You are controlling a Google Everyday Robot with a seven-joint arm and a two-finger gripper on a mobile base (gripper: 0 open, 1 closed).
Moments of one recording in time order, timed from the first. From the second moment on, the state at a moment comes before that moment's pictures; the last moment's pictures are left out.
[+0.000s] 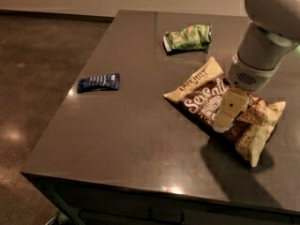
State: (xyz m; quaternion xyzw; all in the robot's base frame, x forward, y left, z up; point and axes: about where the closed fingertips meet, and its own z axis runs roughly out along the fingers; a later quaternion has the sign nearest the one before) arm 0.495 -0.212 0.867 -0.48 0.88 -0.02 0.07
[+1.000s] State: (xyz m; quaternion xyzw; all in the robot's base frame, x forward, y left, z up) arm 0.502 -0.204 0.844 -0.42 0.90 0.01 0.07
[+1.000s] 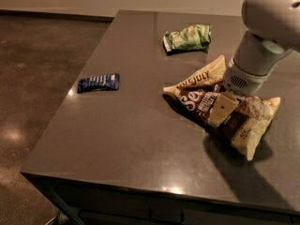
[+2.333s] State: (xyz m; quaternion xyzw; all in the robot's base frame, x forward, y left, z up) arm 0.565 -0.085 0.898 -0.53 0.83 0.08 0.14
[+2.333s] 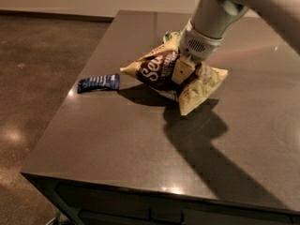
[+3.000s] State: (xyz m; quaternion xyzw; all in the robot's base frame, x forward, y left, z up) arm 0.598 -0.047 0.898 -0.56 0.81 0.08 0.13
